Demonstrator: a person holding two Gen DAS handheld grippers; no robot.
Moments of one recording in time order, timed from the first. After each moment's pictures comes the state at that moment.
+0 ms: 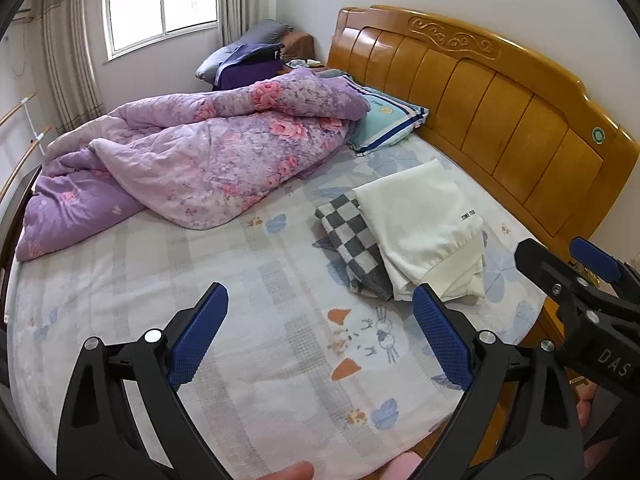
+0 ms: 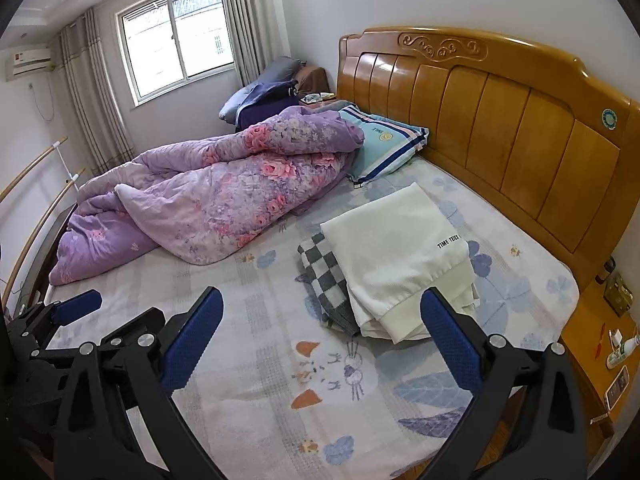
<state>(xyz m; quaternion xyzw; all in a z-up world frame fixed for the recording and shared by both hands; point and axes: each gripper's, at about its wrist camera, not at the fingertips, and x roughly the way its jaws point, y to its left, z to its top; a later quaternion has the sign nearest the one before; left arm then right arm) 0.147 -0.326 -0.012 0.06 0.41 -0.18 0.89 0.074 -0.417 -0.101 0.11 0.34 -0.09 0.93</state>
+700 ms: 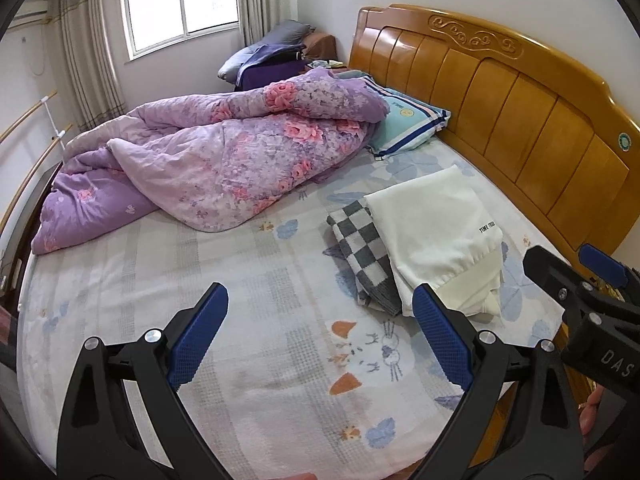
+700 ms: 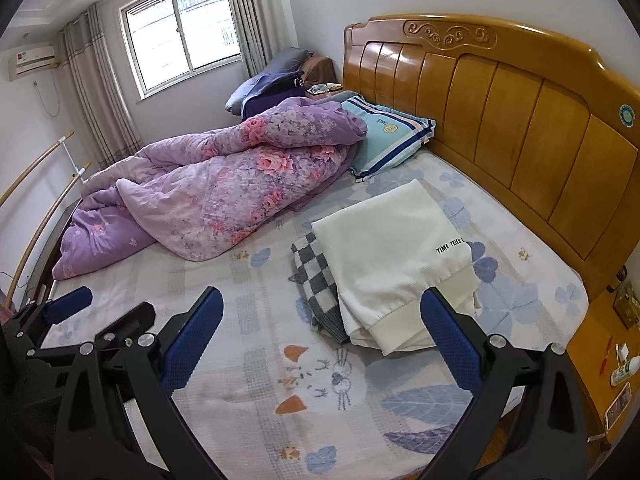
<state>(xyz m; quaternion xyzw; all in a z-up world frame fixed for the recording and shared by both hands) 0.161 -0.367 -0.022 0.06 0.41 -0.13 0.90 0.099 -0.465 -0.117 0.12 0.36 -0.07 0.93</state>
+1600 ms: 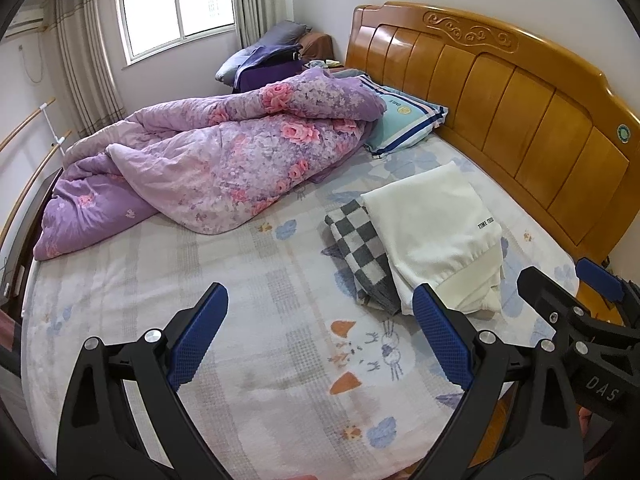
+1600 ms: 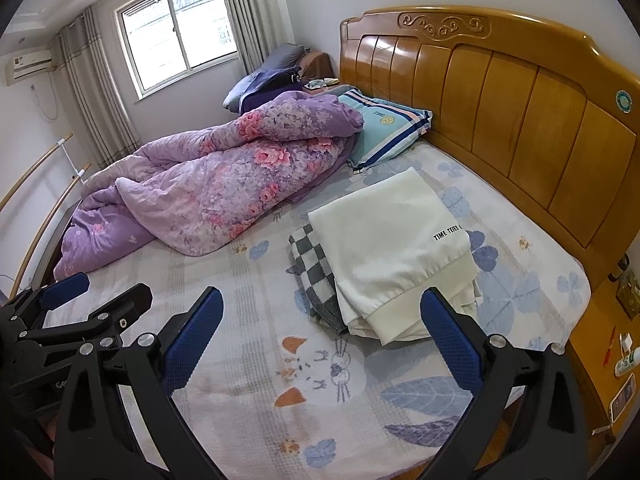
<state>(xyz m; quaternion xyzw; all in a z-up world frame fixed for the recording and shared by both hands) 0.153 -0.369 -0.025 0.07 0.41 -0.14 0.90 0.089 -0.467 -0.126 0.13 0.36 -0.07 0.92</state>
